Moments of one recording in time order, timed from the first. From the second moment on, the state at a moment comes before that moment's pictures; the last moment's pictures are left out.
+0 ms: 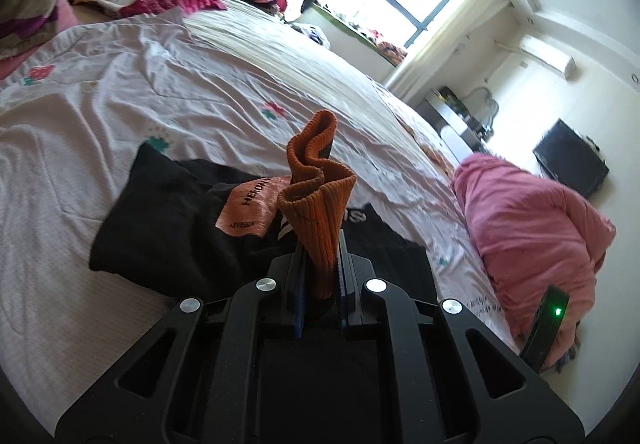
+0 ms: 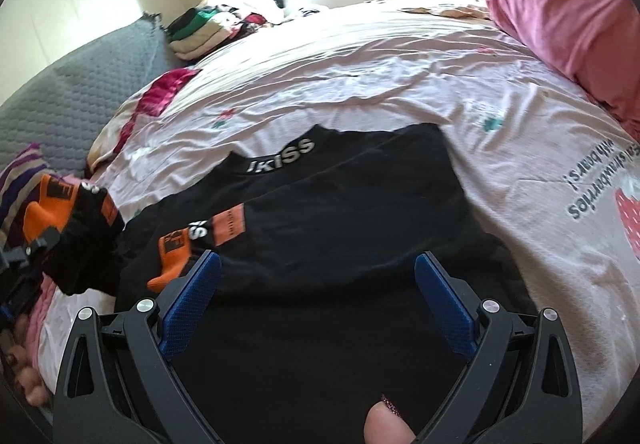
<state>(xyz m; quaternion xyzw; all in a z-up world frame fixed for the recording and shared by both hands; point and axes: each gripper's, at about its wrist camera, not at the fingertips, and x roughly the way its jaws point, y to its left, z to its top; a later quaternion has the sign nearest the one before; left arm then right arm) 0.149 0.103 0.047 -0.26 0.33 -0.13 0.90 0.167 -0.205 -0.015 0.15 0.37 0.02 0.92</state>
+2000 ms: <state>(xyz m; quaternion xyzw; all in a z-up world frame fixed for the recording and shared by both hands) 0.193 0.056 0.040 -0.08 0.44 -0.11 0.89 0.169 -0.161 -0.056 0.17 0.45 0.11 0.87</state>
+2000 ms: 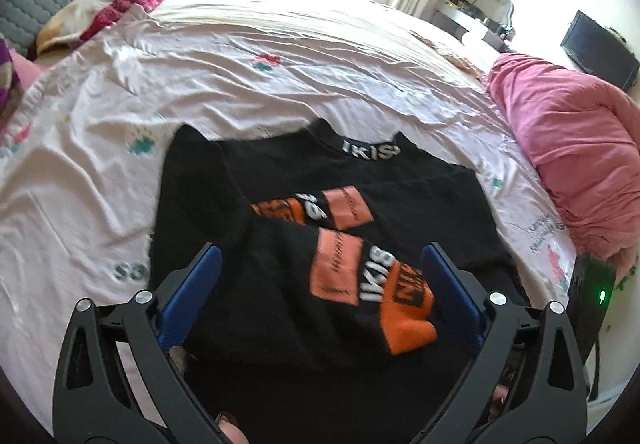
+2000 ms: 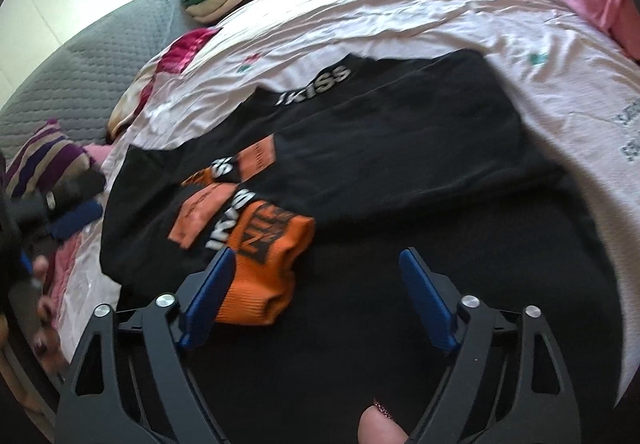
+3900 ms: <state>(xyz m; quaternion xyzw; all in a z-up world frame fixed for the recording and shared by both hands) 0.242 0.100 0.008 -0.11 0.42 -0.06 0.90 0.219 -0.231 0.012 0.04 0.31 0.07 0.95</state>
